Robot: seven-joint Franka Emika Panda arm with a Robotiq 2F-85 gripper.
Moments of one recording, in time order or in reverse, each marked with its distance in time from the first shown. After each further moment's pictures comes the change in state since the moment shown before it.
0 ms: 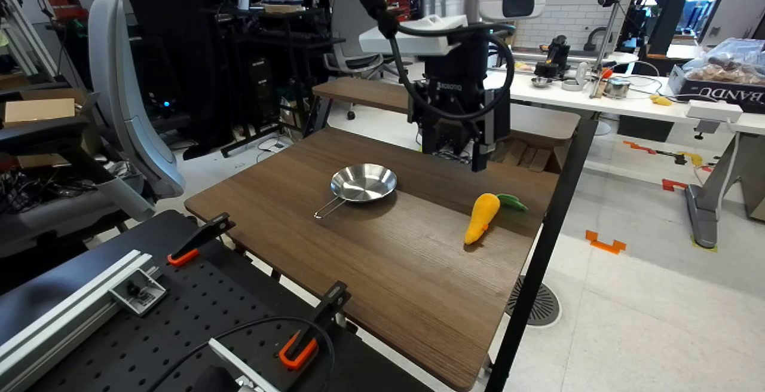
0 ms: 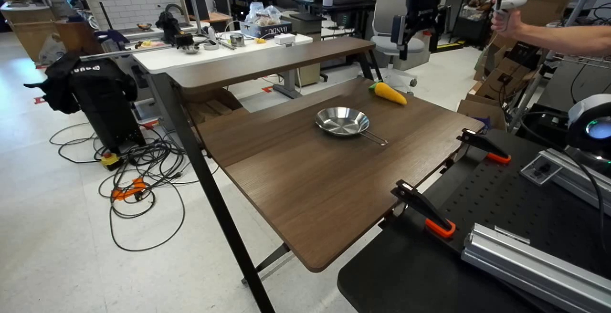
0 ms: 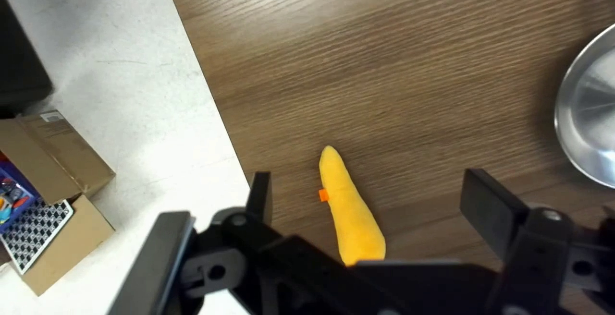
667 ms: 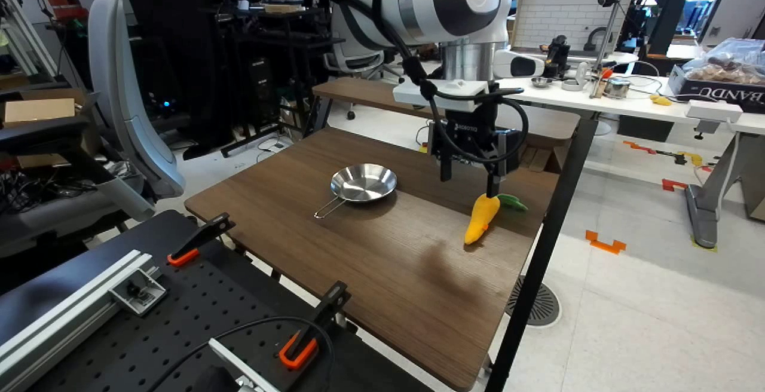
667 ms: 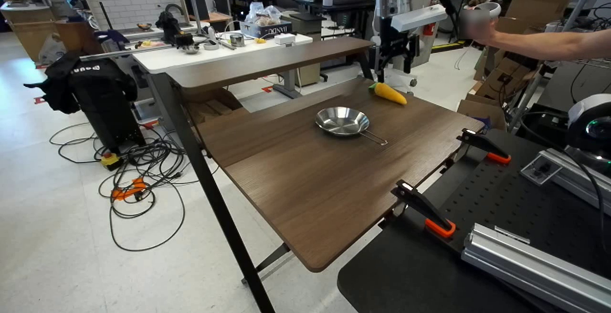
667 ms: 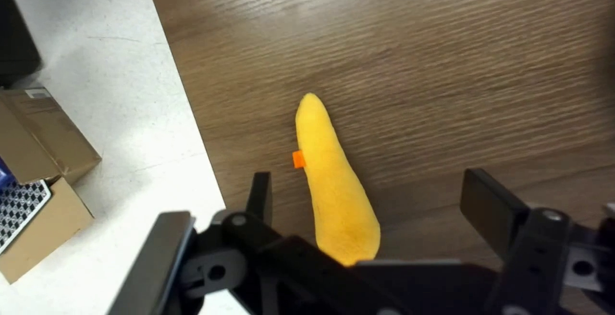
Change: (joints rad) arm 0.024 0.301 -0.005 0.273 0.000 0.000 -0.010
